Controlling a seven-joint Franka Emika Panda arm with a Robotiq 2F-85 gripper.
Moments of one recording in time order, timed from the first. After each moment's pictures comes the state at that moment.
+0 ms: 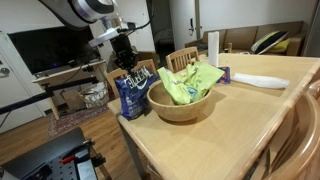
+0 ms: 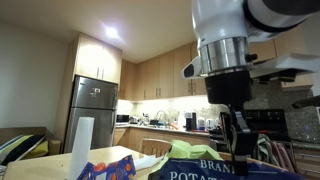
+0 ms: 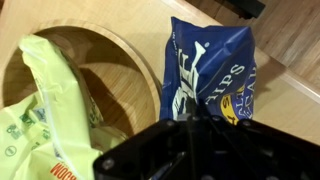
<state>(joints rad) 0.19 0.04 0.17 -2.32 -0.26 2.27 0.03</state>
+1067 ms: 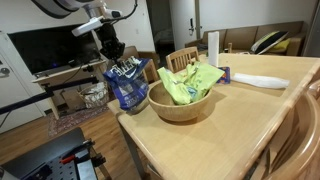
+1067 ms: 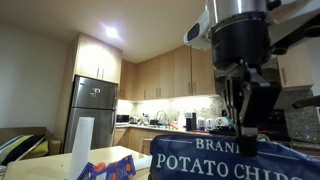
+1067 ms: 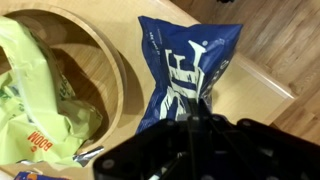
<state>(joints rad) 0.24 -0.10 0.23 -2.36 -0.12 2.26 -0.01</state>
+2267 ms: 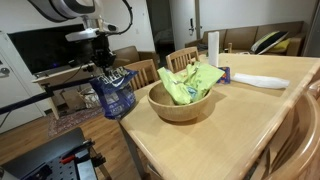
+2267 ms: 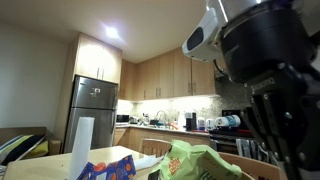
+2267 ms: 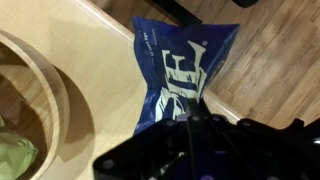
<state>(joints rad) 0.28 -0.03 0.26 -2.34 0.03 2.18 -0.08</state>
